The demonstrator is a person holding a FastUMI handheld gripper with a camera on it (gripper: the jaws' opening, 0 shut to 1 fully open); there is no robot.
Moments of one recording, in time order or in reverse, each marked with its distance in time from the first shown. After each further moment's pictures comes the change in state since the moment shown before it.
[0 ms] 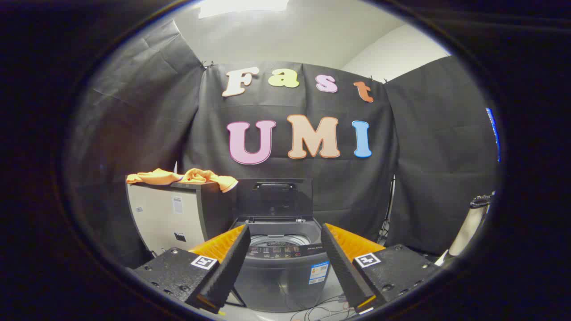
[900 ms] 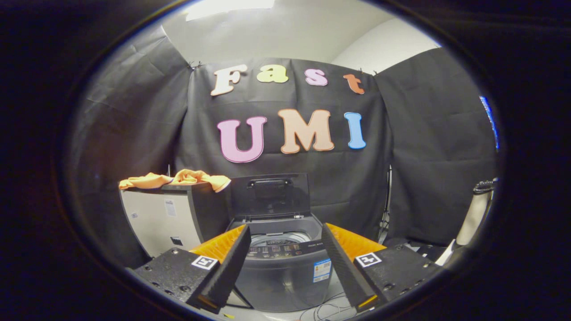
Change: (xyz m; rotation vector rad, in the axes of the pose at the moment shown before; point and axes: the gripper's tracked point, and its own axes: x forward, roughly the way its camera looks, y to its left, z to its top) arm 0.021 -0.001 -0.013 0.077 0.032 -0.038
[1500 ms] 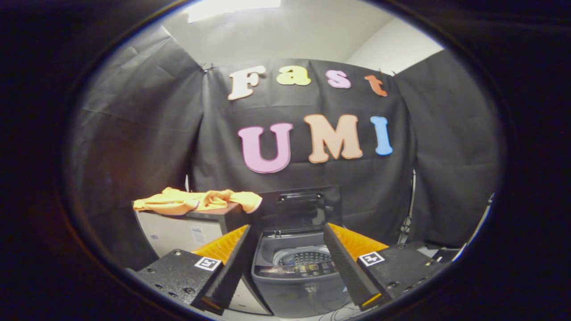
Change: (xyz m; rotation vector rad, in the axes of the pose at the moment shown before) arm 0.048 0.109 0.066 -0.030 -0.009 0.114
